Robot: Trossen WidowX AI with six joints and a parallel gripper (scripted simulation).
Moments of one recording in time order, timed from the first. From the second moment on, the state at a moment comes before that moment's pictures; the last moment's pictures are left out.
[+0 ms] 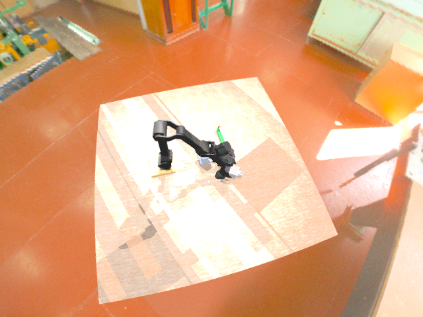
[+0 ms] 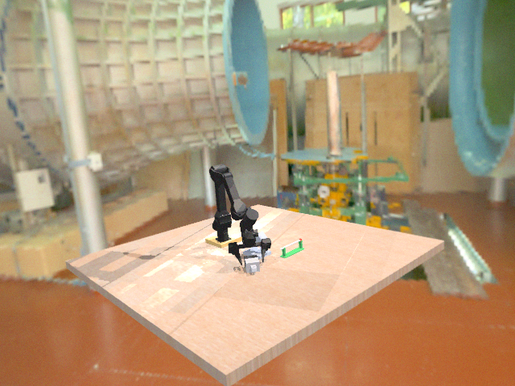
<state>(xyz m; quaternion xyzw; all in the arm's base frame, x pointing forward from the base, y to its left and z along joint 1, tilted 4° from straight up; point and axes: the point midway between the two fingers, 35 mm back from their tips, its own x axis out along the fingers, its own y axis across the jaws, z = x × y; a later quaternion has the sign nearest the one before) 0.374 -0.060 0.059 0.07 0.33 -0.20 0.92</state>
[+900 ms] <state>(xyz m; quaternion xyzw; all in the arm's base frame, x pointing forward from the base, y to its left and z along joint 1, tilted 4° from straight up) 0.372 -0.061 0.039 0.07 0.34 -0.20 0.92</state>
